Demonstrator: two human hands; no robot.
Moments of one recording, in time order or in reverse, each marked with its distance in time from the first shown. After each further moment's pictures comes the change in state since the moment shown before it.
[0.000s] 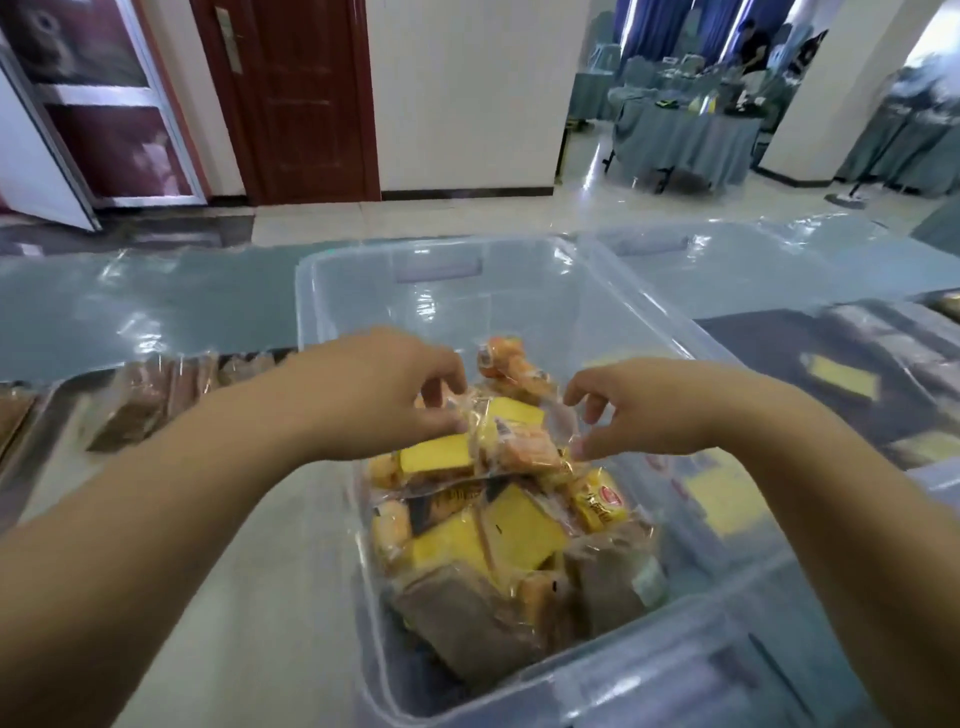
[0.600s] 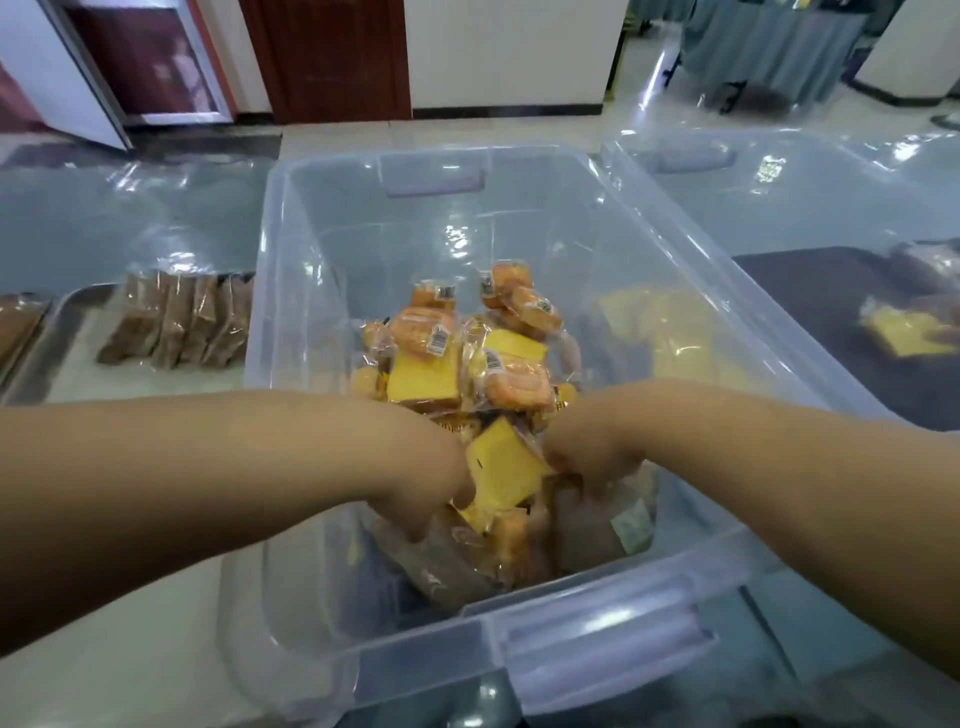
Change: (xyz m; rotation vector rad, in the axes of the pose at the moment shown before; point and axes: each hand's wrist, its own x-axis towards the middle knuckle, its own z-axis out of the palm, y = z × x) left_hand 0.026 0.051 0.091 0.514 -0.829 0.163; right_hand 0.042 0.002 0.074 -0.564 -0.510 -0.271
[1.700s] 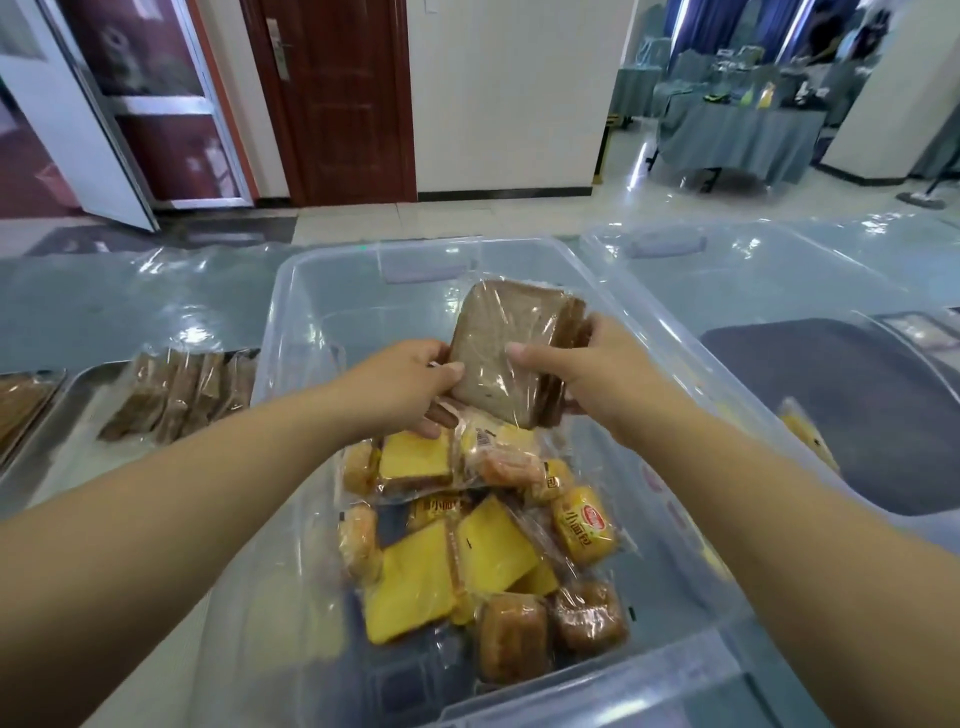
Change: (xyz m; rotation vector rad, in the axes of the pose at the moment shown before) left_hand -0.006 -0.062 -0.037 -1.527 0.823 -0.212; right_hand -0.030 0.037 -0.037 1.701 1.067 0.026
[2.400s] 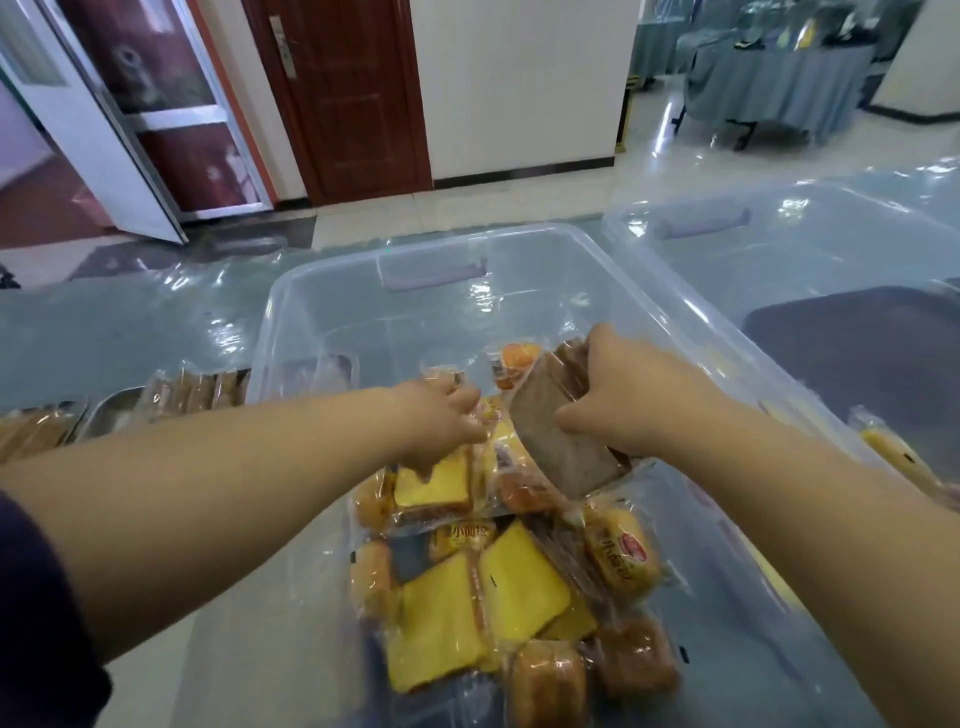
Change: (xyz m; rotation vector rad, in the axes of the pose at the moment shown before) left_hand 0.090 -0.039 0.005 1.649 -0.411 0.280; right_hand 0.032 0.010 -0.013 -0.958 -0.063 -0.035
